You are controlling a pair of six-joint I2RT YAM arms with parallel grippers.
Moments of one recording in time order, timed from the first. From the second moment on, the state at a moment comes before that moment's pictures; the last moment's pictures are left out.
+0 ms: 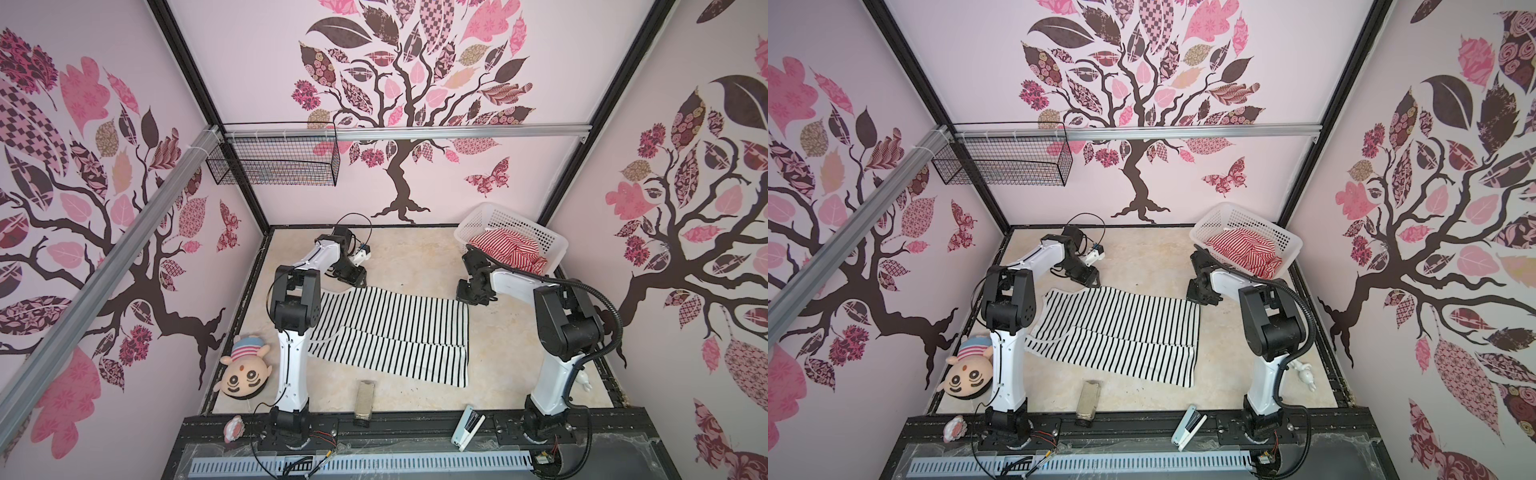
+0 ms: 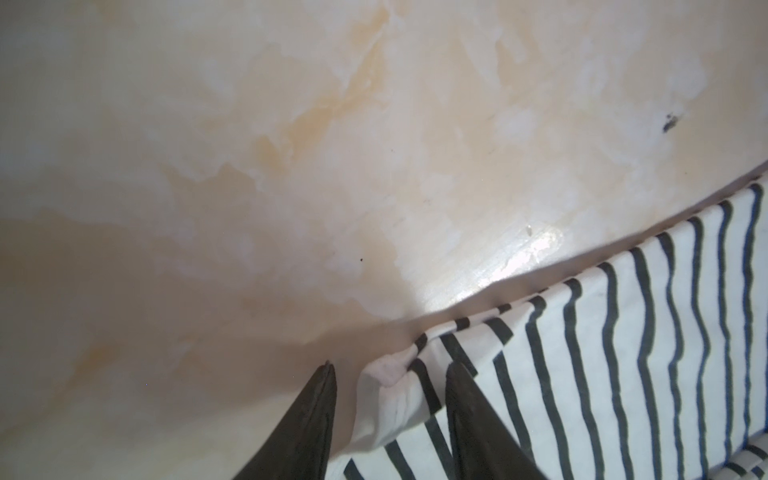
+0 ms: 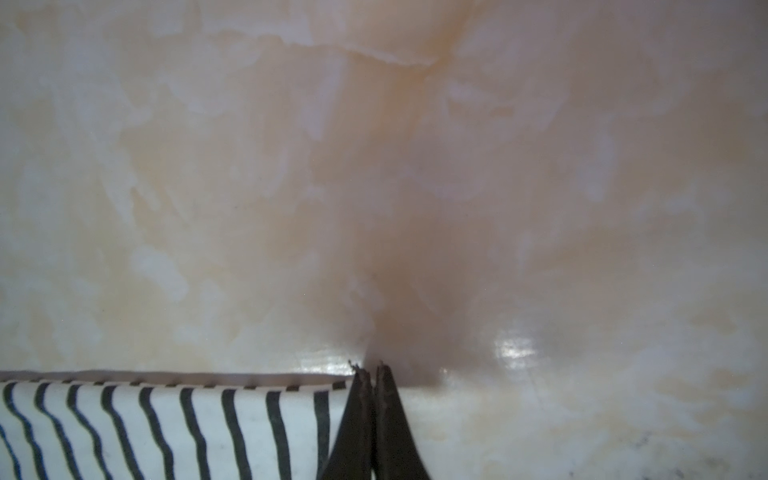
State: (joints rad) left arm -0.17 2.27 1.83 -0.96 0.28 0.37; right arm 0.28 1.89 1.19 -0.53 0.02 0.53
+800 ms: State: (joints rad) left arm -0.17 2.06 1.63 -0.81 0.25 0.37; right arm 0.28 1.74 1.09 -0.51 0.01 0.52
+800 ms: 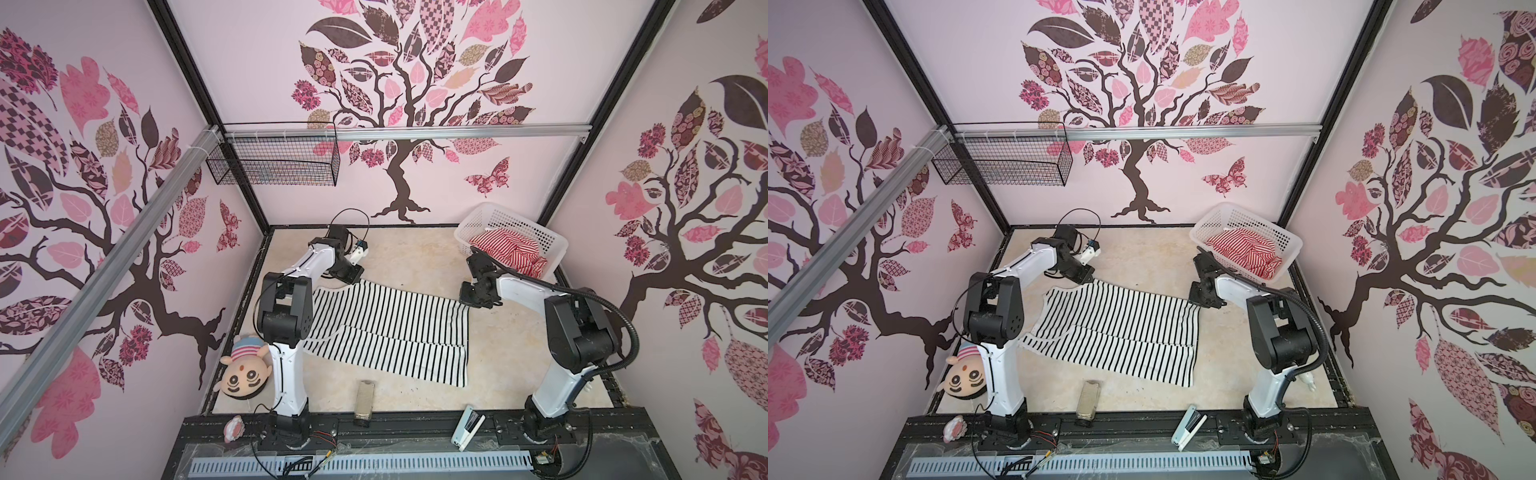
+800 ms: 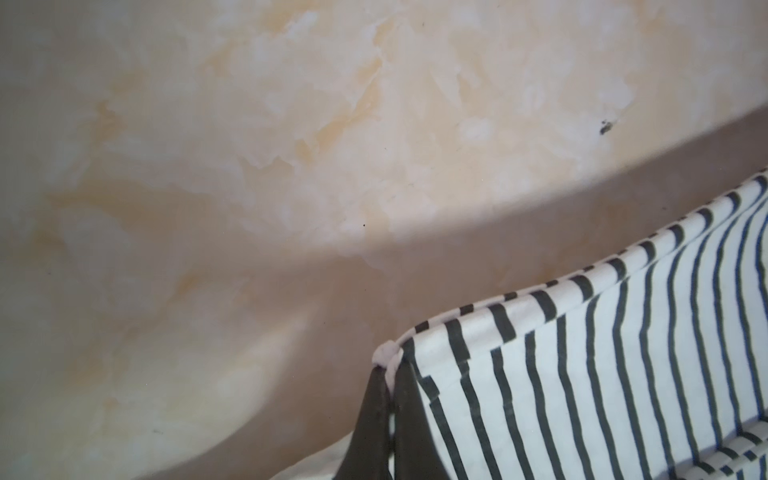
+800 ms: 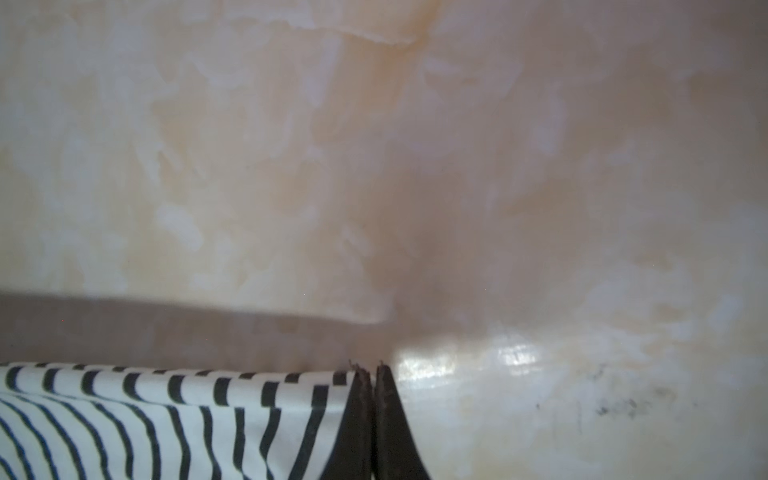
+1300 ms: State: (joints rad) left arm -0.17 1.97 1.51 -0.77 0.22 0.38; right arm 0.29 1.54 0.99 -0.50 -0.05 0.52
